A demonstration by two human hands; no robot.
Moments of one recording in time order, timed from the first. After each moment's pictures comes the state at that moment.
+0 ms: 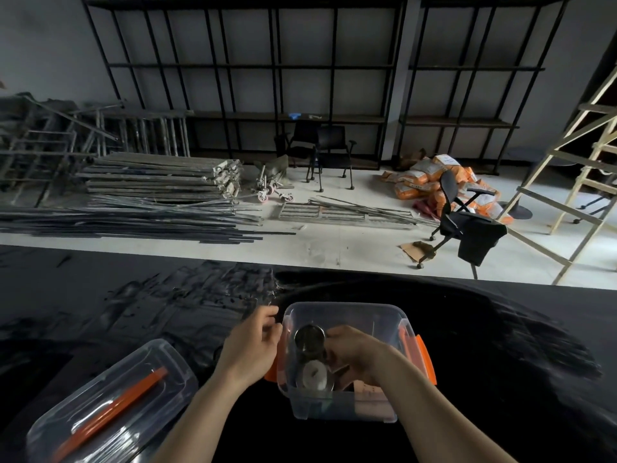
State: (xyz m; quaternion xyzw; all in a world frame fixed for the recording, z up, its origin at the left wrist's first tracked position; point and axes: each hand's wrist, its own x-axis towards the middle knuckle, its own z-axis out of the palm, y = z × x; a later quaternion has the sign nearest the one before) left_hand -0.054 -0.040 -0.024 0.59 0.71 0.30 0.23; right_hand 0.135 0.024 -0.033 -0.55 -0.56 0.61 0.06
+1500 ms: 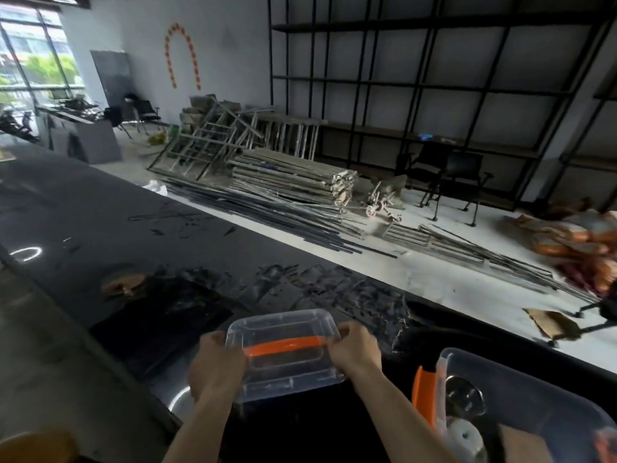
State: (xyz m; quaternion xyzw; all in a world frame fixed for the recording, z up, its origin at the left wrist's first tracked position) left_hand -0.247 -0.161 -0.036 0.07 0.88 0.44 0.15; right_hand -0.100 -0.024 -0.027 -0.57 -0.73 0.37 0.13
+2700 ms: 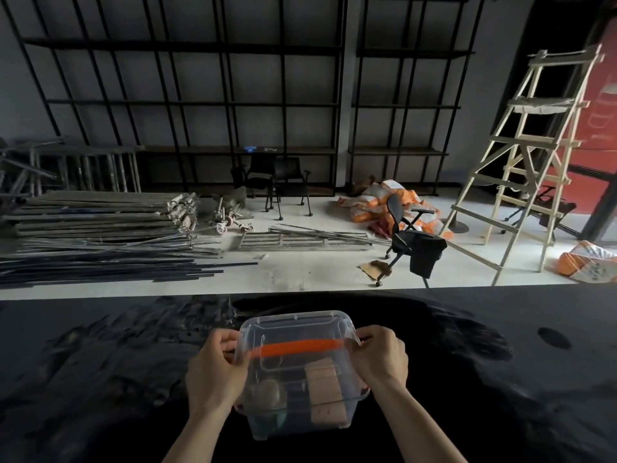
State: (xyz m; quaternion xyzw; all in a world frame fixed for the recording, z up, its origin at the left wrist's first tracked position) left_hand -0.012 -0.054 -0.014 0.48 0.75 0.42 0.16; right_hand 0.221 -0.032 0.009 -0.77 -0.49 0.22 0.34
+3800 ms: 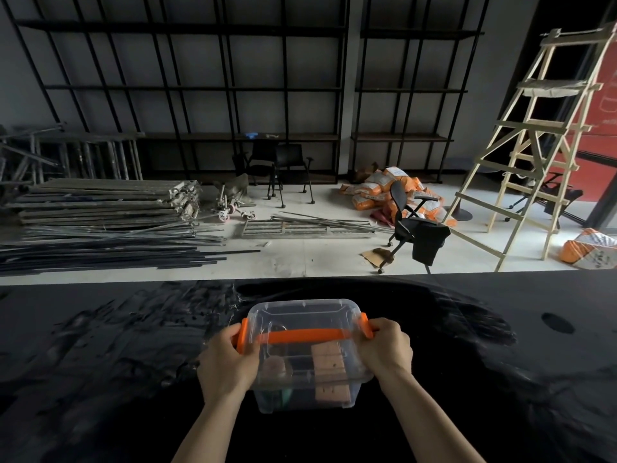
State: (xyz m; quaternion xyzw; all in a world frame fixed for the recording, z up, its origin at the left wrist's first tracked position) left_hand -0.001 -0.063 -0.015 0.45 0.78 0.39 0.19; right_hand 0.226 -0.032 -0.009 -0.78 -0.48 0.26 0.31
